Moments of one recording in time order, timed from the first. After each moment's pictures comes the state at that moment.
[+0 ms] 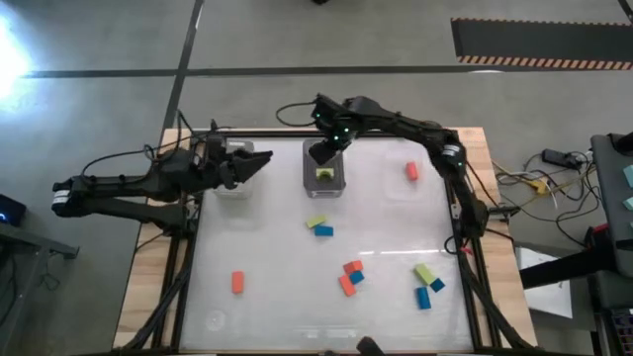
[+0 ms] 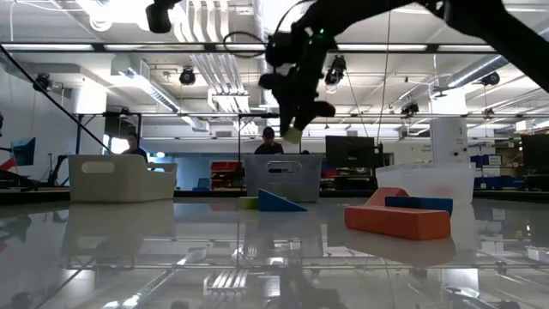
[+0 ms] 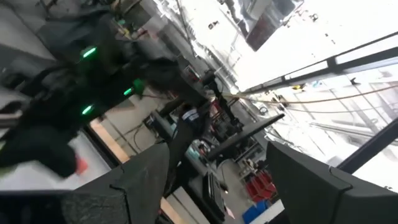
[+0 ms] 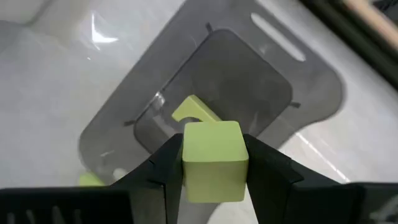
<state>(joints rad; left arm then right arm) 0.10 0.80 0.71 0.33 -0.17 -0.83 -0.48 2.17 2.11 -1.16 -0.11 0.35</state>
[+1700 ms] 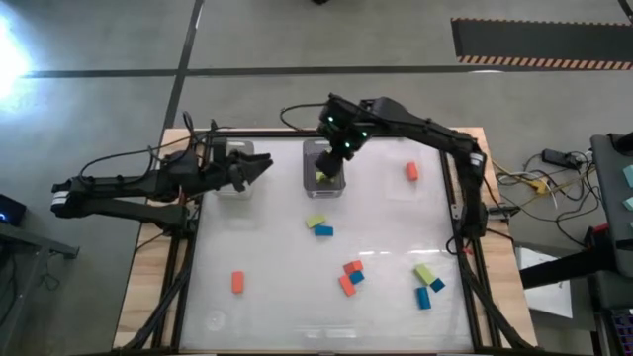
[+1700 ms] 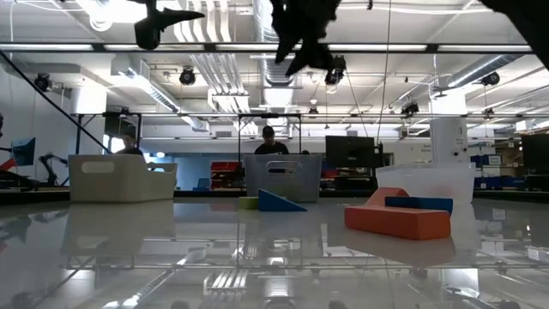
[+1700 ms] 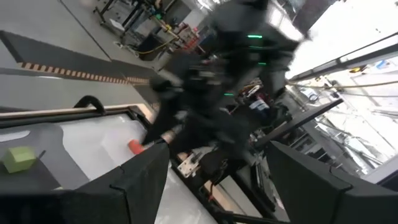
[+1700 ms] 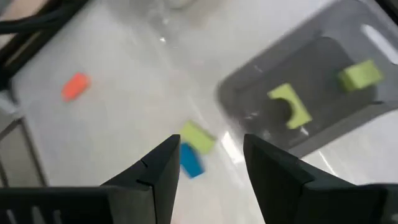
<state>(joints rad) 0.10 0.78 0.71 0.14 -0.27 -0.78 -0.34 1.97 2.15 -1.23 -0.27 0.32</state>
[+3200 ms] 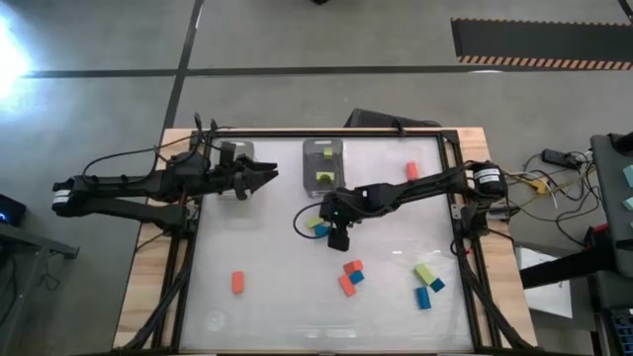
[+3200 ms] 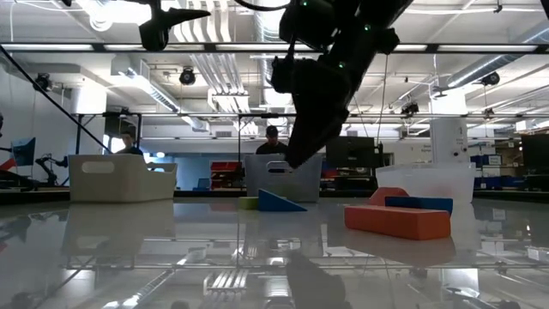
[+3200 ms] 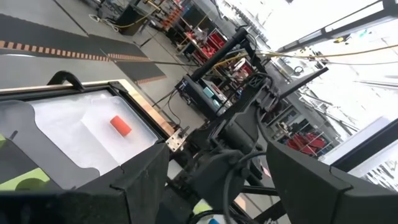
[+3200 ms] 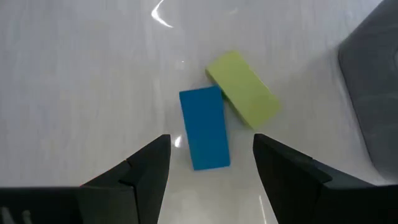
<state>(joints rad) 0.10 0.81 0.71 0.14 -0.13 -0.77 0.00 1.84 1.24 -0.40 -0.03 0.17</state>
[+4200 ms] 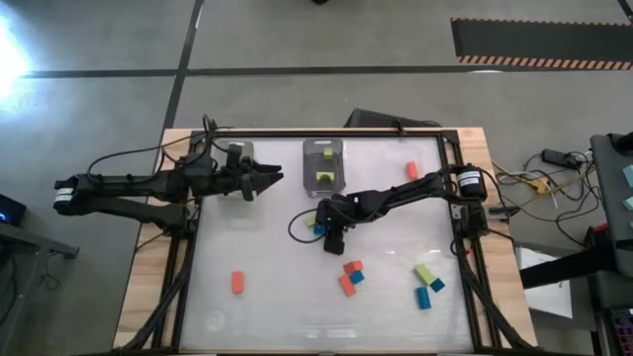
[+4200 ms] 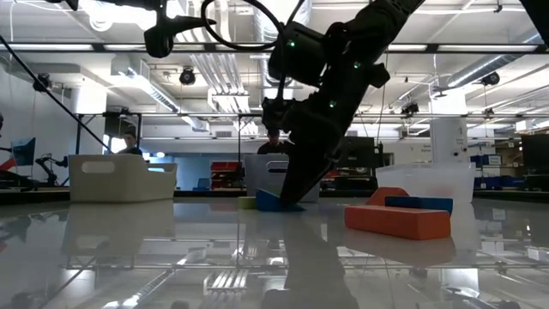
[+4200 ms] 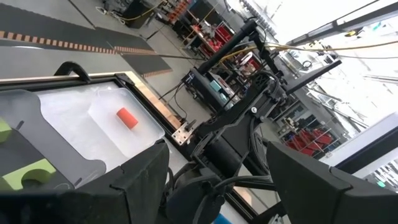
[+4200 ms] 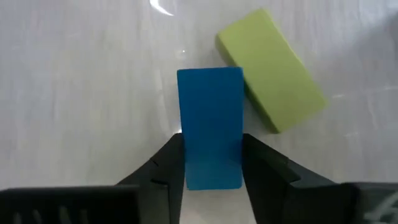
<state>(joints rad) 0.10 0.86 0.71 0.15 -0.14 -0.78 0.00 1.99 1.22 -0.29 -0.05 0.18</state>
